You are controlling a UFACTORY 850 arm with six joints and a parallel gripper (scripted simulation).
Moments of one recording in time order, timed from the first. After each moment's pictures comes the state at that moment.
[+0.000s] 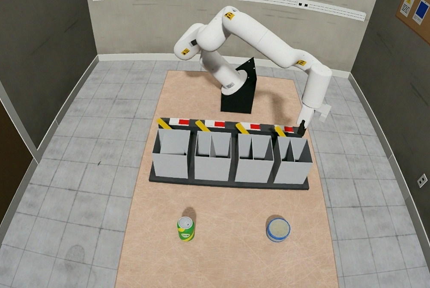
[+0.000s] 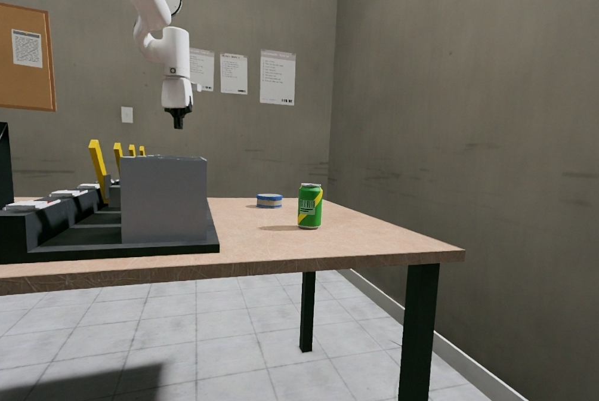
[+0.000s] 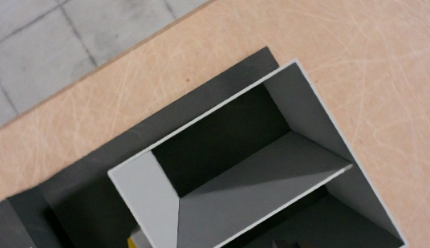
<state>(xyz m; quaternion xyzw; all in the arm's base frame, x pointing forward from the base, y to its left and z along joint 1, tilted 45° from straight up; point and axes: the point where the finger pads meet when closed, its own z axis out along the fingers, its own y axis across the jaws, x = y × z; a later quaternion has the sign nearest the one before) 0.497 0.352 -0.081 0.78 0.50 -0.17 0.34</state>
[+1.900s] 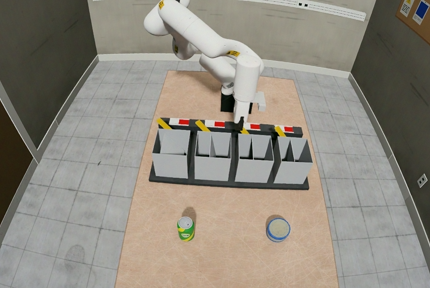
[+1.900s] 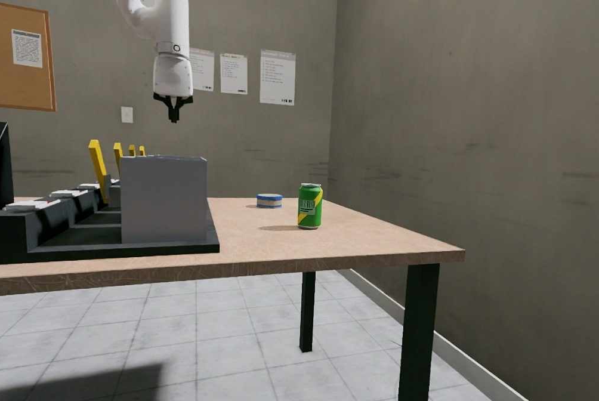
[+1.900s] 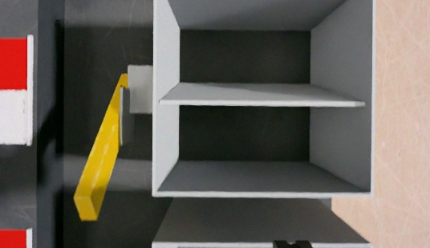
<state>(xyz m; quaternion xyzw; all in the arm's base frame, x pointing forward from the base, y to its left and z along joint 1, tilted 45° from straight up) 0.518 0.161 0.111 0.62 0.69 -0.26 0.28</state>
